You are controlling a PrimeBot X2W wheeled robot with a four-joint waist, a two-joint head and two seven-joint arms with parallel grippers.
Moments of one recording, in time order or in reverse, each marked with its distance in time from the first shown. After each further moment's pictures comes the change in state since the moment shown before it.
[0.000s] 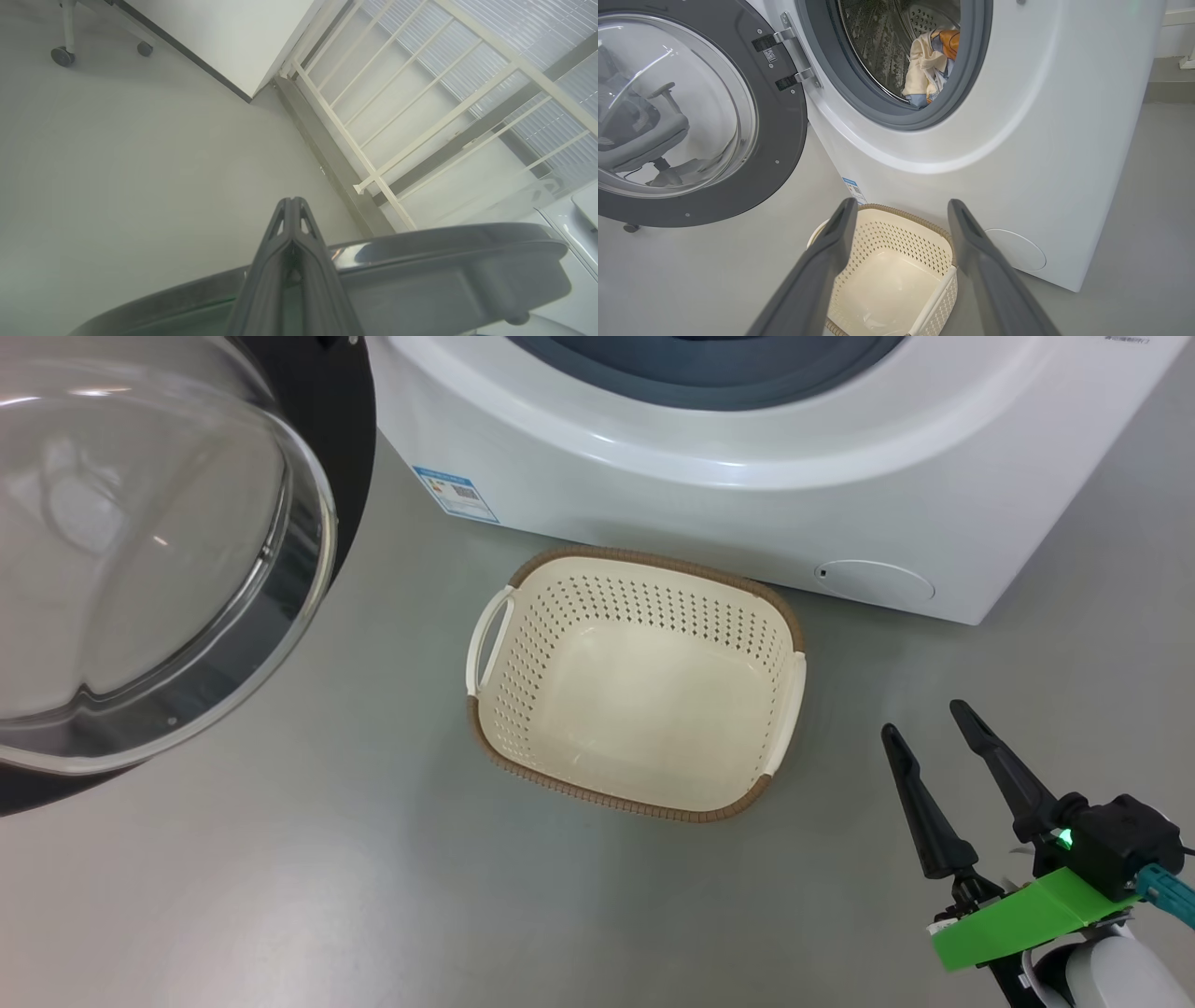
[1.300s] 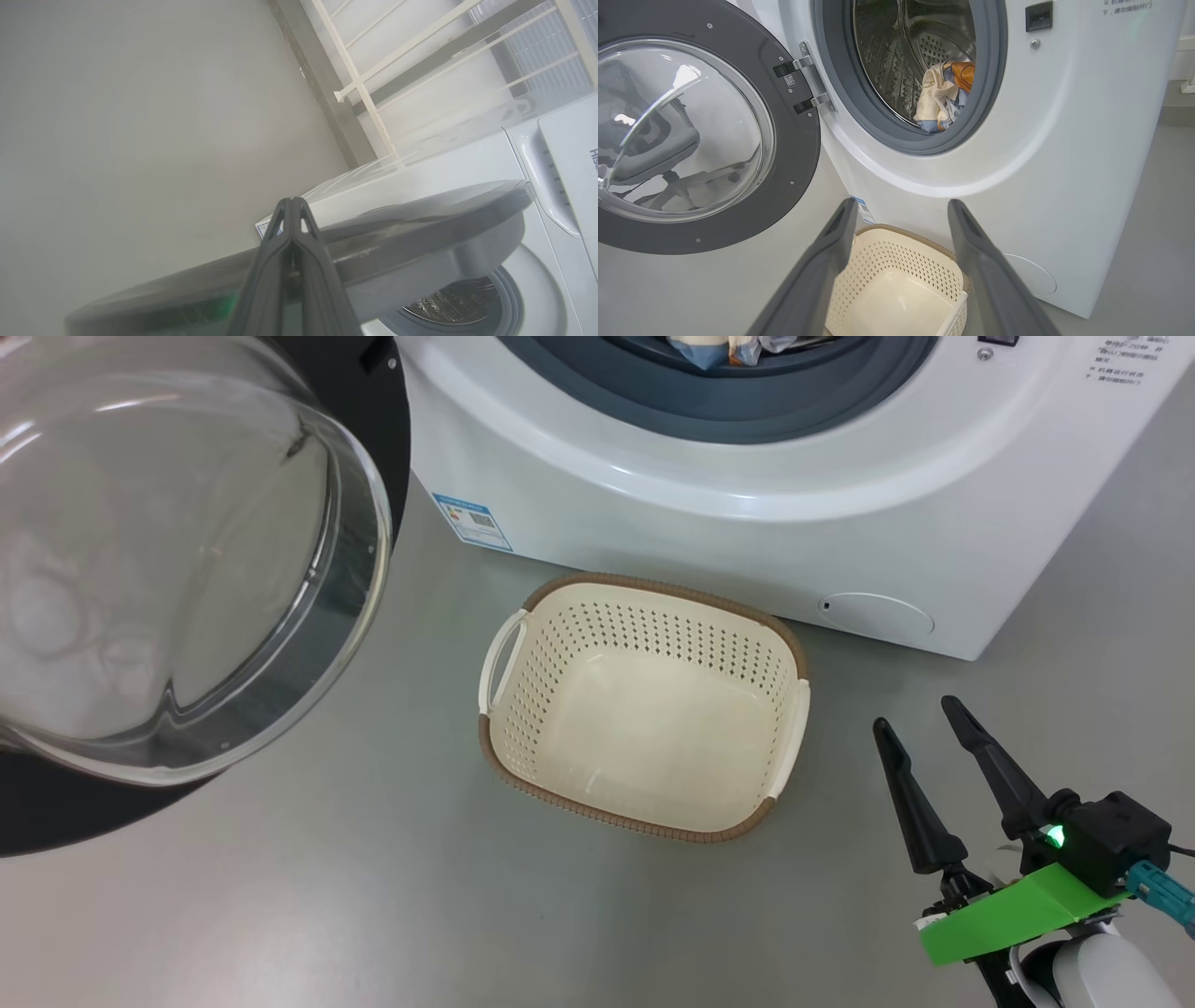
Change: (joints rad) left arm 0.019 0.069 -0.040 -0.031 -0.126 0.000 0.493; right arm -0.009 0.033 -0.007 0.005 0.000 0.000 0.000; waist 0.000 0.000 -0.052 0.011
